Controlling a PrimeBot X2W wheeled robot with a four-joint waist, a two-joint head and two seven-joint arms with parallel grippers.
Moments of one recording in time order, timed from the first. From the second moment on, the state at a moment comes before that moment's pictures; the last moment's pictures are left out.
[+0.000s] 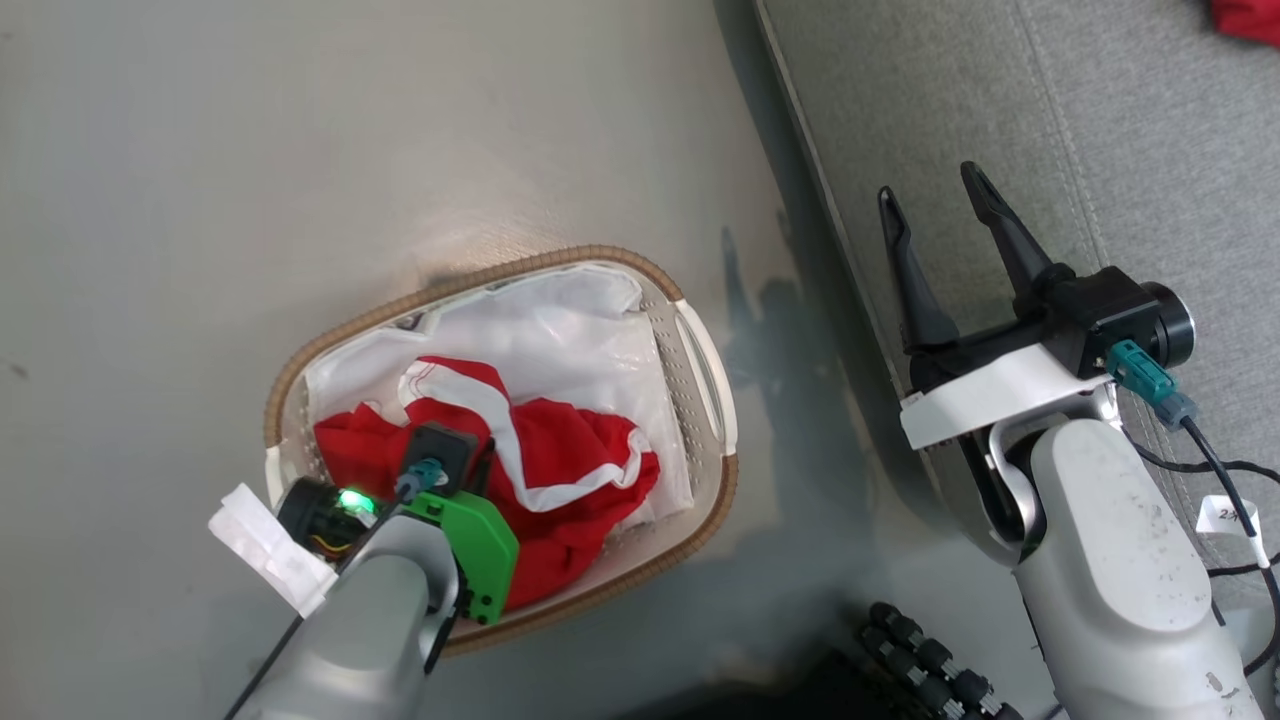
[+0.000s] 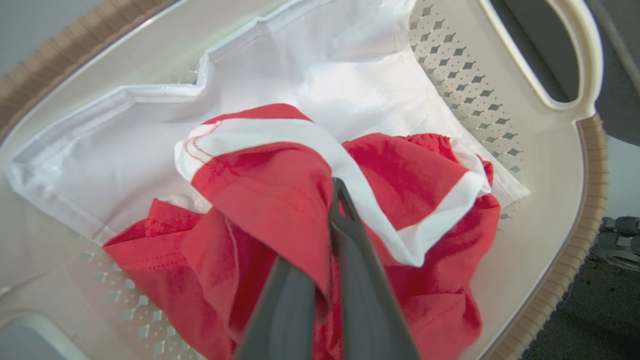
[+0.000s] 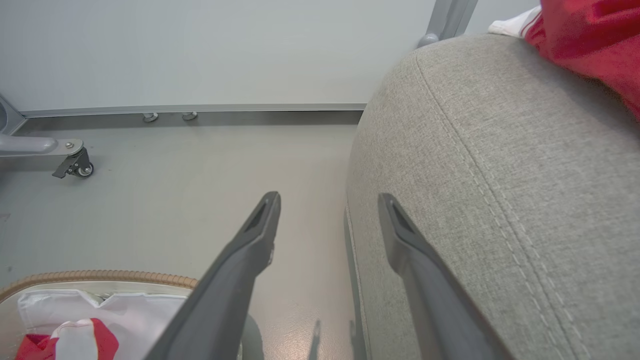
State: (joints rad) left arm -0.66 0.06 -0.65 1.18 -0.34 -0.12 -0.26; right arm -0.48 -0.05 0.11 0.24 0.12 0.13 -0.26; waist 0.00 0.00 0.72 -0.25
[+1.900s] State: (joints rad) left arm -0.79 0.44 -0.77 0.16 -0.30 -0.13 -0.15; right arm -0.18 -0.05 0.23 0.35 0.00 0.13 -0.26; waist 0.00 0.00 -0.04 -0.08
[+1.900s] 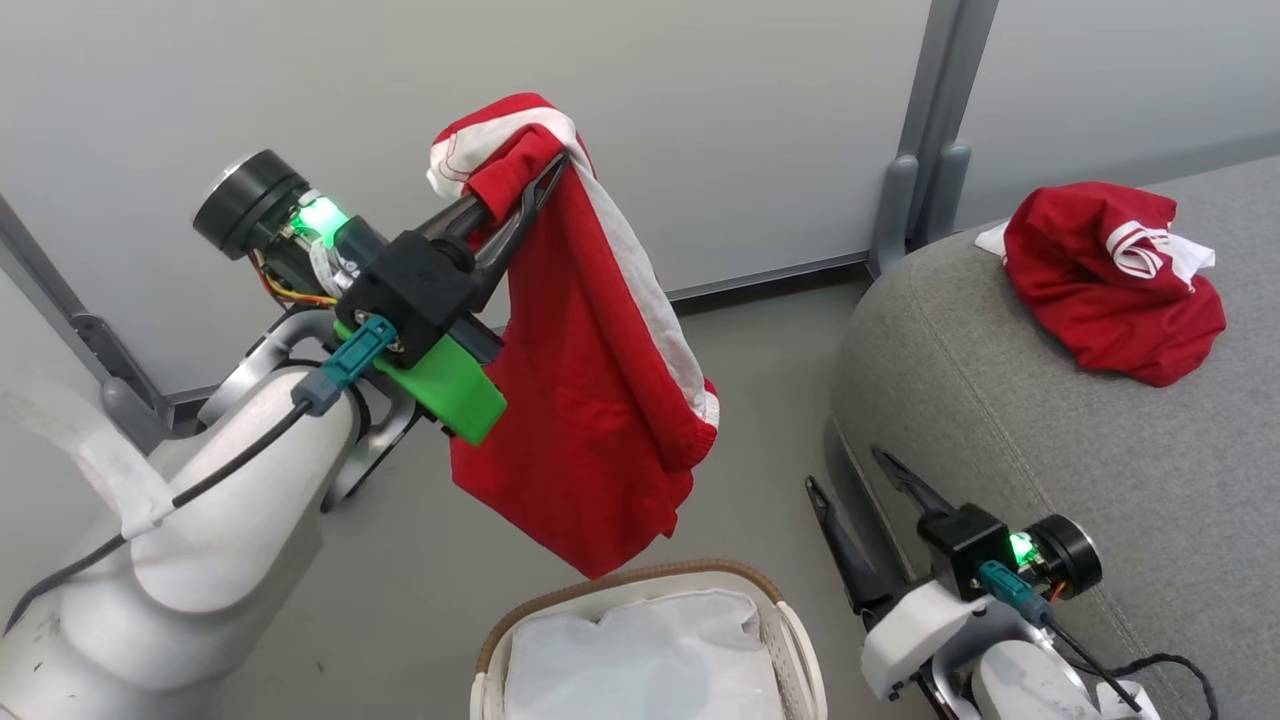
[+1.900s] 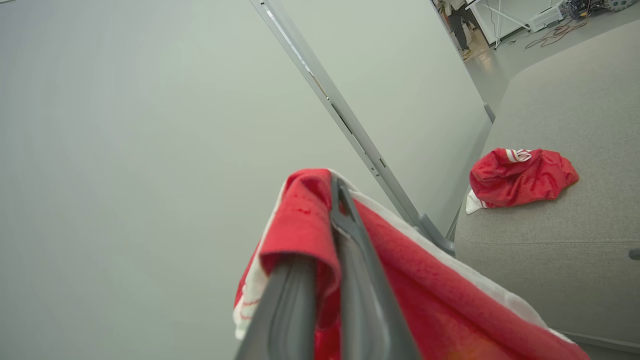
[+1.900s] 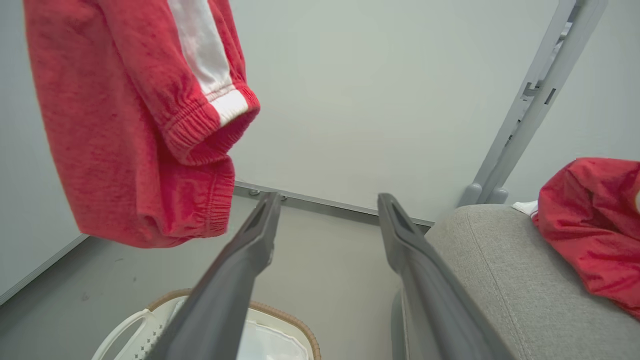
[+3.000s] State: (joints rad) left arm -0.83 0.40 -0.88 0.05 -0.32 -0.13 -0.14; right arm -0.36 -0.05 0.56 0.44 0.22 0.13 -0.26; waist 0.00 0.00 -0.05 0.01
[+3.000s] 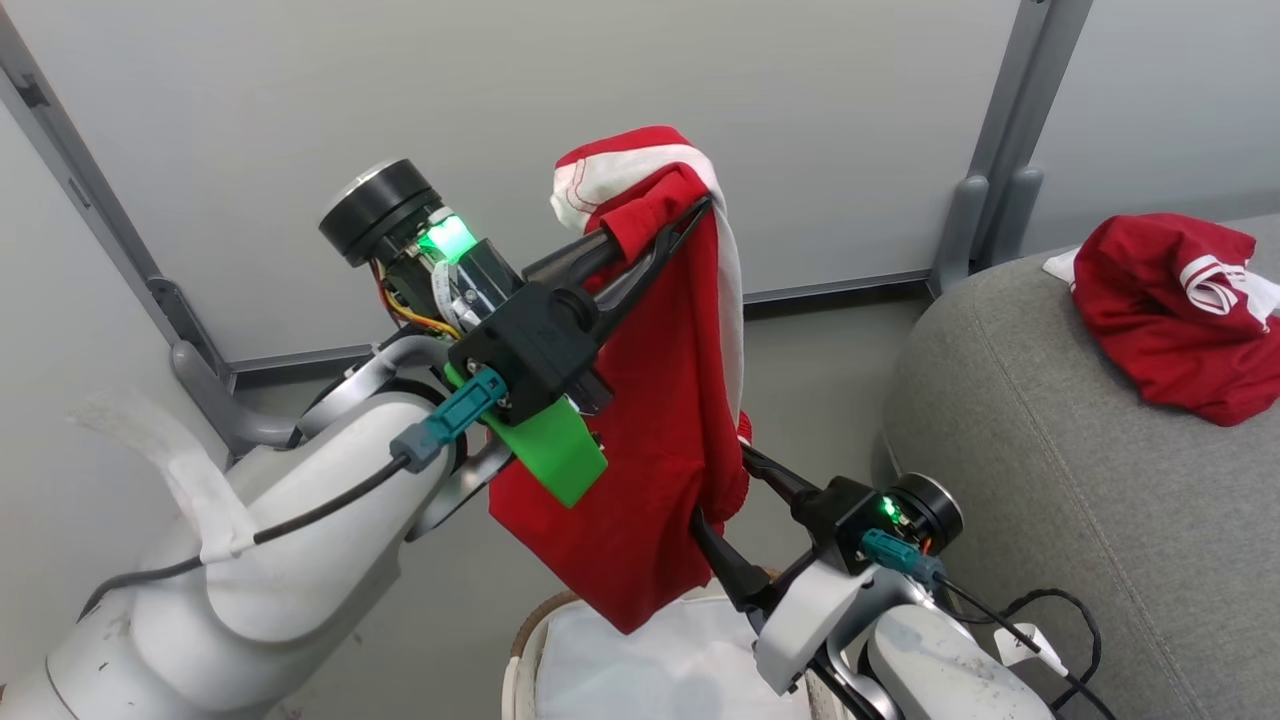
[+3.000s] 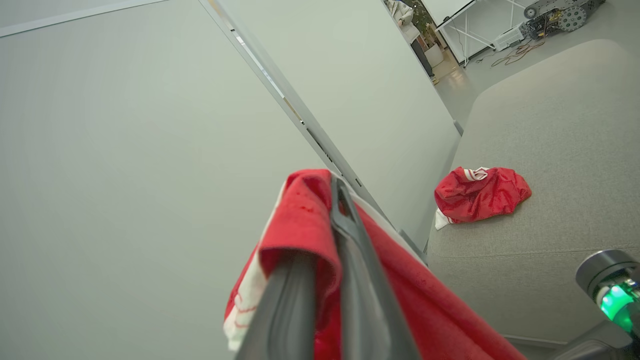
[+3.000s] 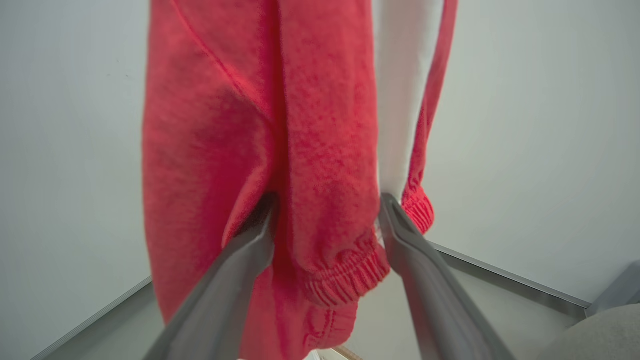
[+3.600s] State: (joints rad) left arm -0.78 0.39 -0.89 0.05 -0.39 -0.10 -0.15; right arm -0.41 -0.05 0.53 0.41 0.19 0.13 -0.26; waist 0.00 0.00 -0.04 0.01
